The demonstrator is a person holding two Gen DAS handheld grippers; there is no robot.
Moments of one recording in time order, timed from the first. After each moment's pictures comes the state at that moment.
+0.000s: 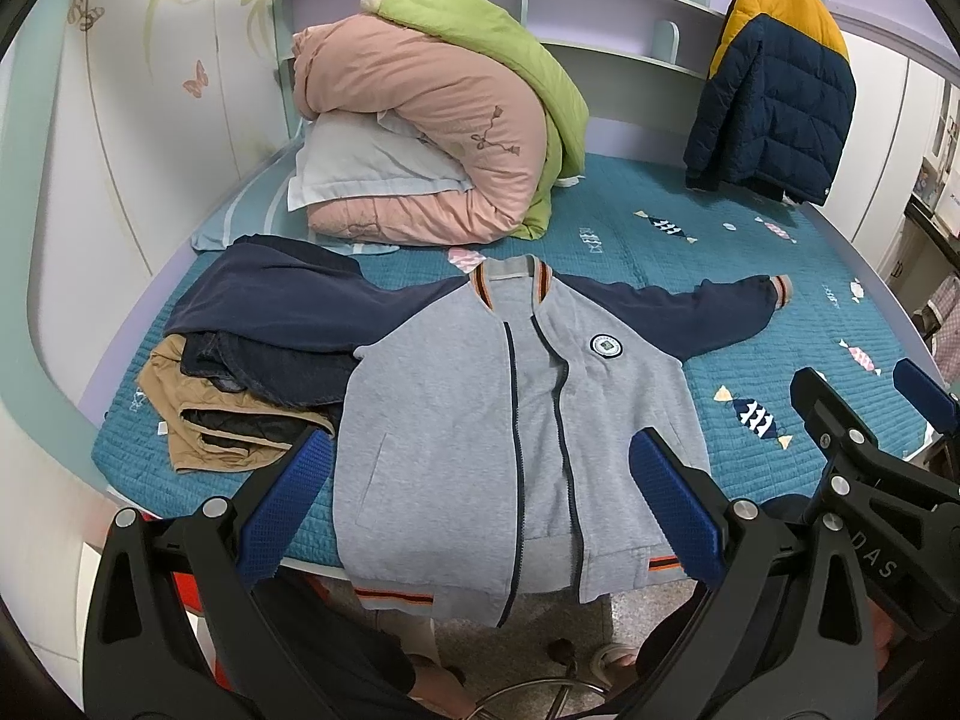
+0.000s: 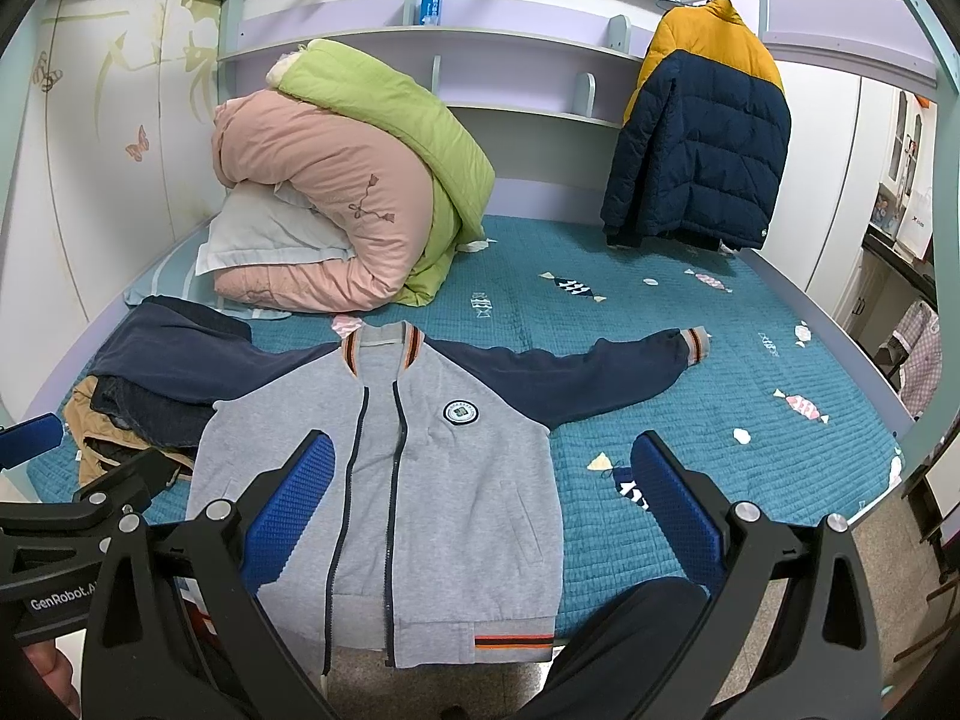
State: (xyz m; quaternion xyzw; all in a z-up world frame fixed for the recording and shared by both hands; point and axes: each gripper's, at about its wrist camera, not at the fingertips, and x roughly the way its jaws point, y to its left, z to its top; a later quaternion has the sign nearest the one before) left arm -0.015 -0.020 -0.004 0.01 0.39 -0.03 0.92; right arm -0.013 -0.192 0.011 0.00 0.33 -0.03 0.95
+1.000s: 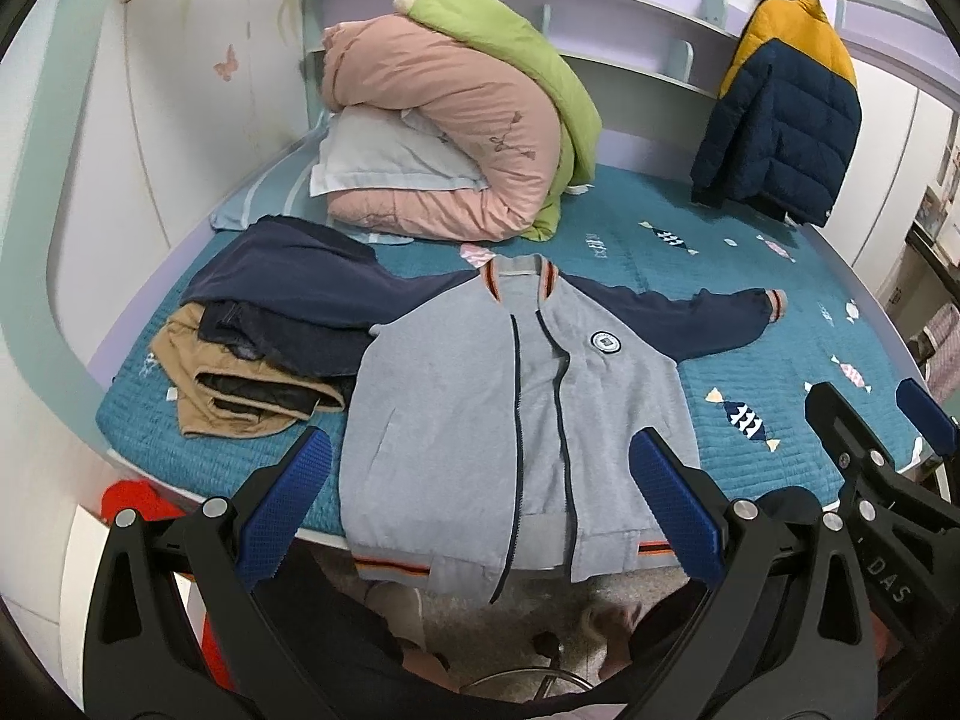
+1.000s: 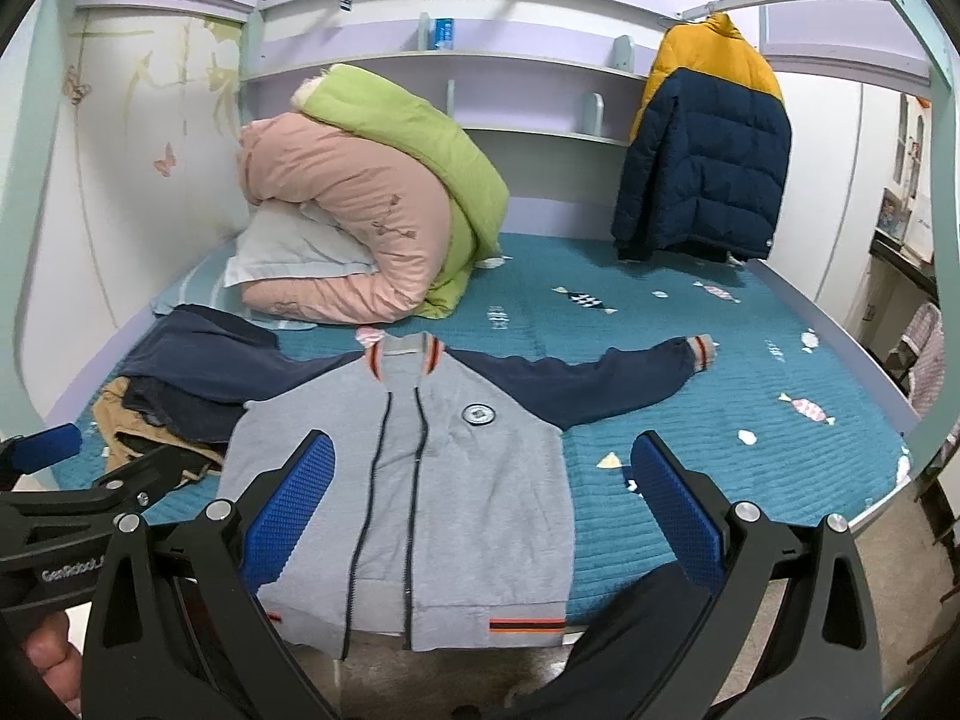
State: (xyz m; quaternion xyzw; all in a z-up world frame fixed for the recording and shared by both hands) left arm -0.047 0.003 0.008 -0.03 0.39 -0.02 0.92; right arm -0.059 -0.188 0.026 0.01 0.30 0.00 0.95
